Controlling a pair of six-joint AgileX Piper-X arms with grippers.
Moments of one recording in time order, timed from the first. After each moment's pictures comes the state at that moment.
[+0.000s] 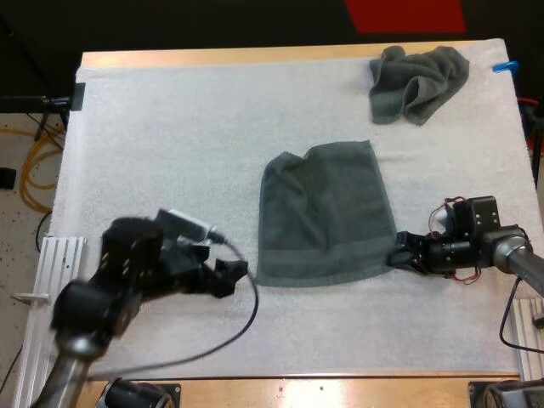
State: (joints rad) left arm -0.30 0.81 -0.79 0.98 0.44 -1.87; right arm 0.11 1.58 -0.58 0.39 -0.75 -1.42
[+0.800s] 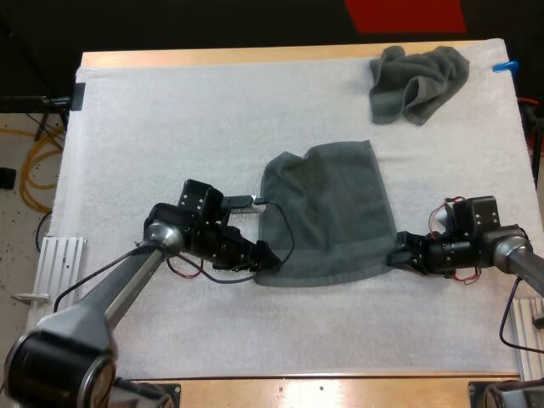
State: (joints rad) left arm -0.30 1.55 -0.79 0.73 0.67 -1.88; right arm 0.11 1.58 -0.58 0.39 -0.75 -1.42
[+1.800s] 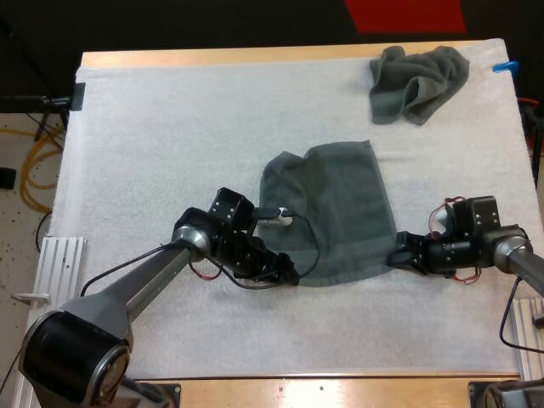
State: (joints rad) left arm -0.45 1.61 -0.79 0.67 0.62 -1.97; right arm 0.11 1.58 -0.58 0.39 -0.75 -1.42
